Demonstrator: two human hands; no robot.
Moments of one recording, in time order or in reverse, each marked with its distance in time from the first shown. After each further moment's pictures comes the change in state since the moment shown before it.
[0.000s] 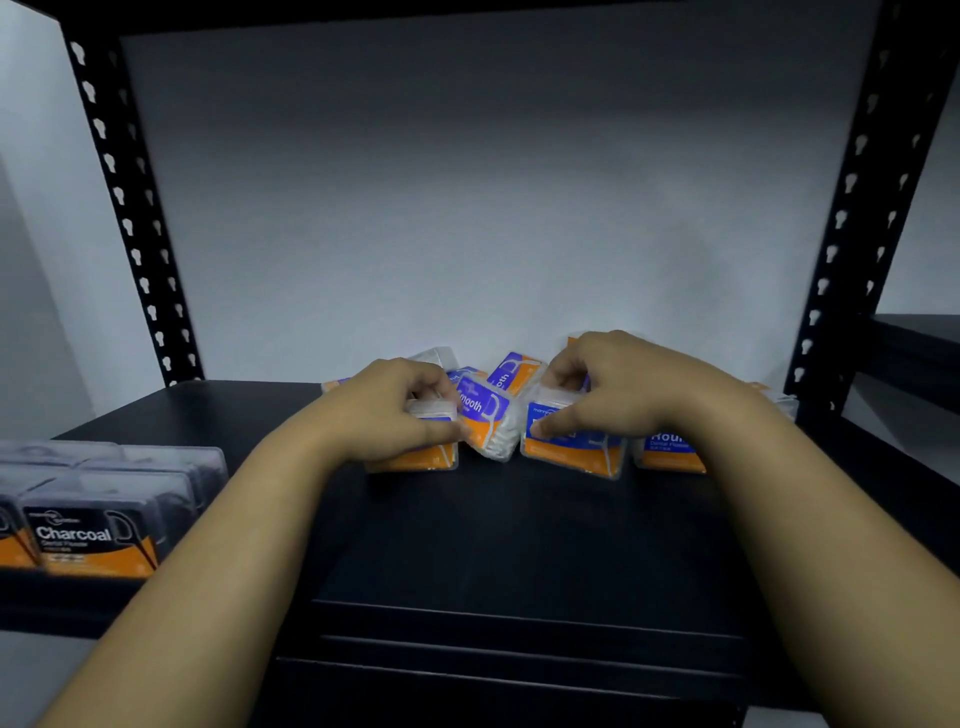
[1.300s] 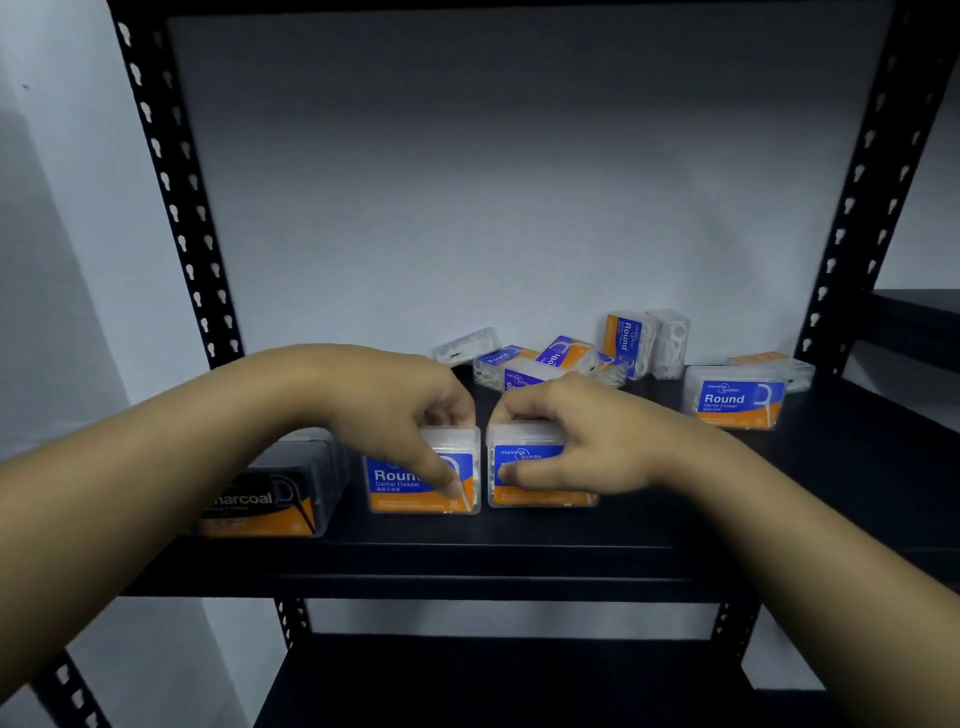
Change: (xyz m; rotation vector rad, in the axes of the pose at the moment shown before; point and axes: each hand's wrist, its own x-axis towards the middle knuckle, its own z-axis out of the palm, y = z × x) left_hand -0.068 -0.005 -0.091 0.320 -0.618 0.204; right_hand -0.021 -0.095 0.064 0.132 -0.046 -0.289
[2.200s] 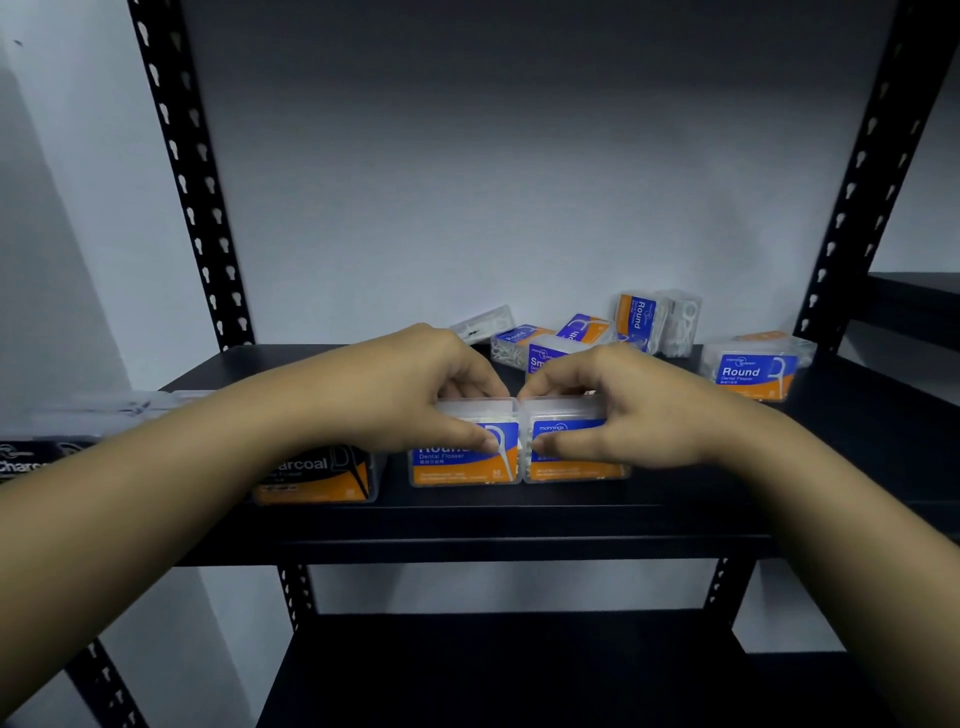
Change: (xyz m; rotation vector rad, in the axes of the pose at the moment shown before) left_hand -0.028 -0.019 0.027 -0.175 0.338 0.151; right_hand -0.010 -0.029 0.003 0.036 0.071 0.067
